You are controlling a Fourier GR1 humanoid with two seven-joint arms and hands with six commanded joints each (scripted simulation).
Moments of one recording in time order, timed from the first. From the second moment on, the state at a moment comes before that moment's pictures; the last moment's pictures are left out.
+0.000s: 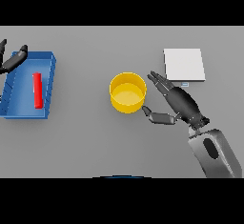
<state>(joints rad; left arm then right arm) -0.49 0.62 -0.12 -1.14 -0.05 0.02 0.45 -0.18 -0.29 0.32 -1.61 0.55 0.15 -0.04</state>
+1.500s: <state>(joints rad) -0.44 0.63 -0.10 -1.17 -0.01 0.01 0.42 -0.73 -0.30 0.71 -1.12 0.90 0.52 -0.15</state>
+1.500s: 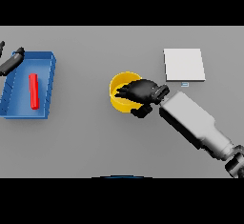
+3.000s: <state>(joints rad) -0.43 0.65 -0.10 -1.20 0.00 -0.01 0.44 -0.70 -0.51 0.57 -1.34 0.81 0.53 -0.14</state>
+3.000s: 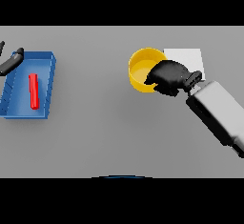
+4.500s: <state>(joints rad) -0.43 0.65 -0.11 -1.23 0.00 -0.01 0.50 -0.83 -0.50 0.40 -0.68 0.83 0.27 -0.22</state>
